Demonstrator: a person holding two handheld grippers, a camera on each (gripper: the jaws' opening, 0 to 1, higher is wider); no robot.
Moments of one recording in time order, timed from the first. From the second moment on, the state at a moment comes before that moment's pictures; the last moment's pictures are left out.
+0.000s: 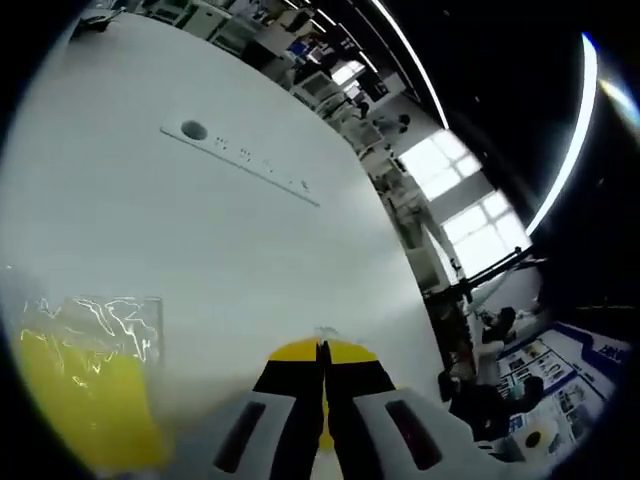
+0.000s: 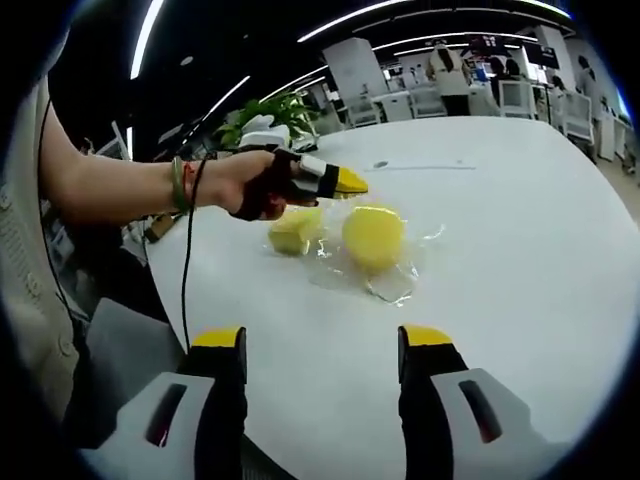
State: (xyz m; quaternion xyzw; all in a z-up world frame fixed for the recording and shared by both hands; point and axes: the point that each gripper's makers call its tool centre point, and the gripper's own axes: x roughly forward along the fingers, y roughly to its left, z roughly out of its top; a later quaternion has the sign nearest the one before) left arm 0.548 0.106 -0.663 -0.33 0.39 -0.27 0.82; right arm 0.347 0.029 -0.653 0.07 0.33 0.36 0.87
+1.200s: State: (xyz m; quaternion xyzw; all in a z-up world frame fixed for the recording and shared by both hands) left arm 0.479 0.087 -0.588 -0.23 0.35 -0.37 0.83; right arm 0.322 0.026 -0.610 0.02 0.29 0.37 0.88
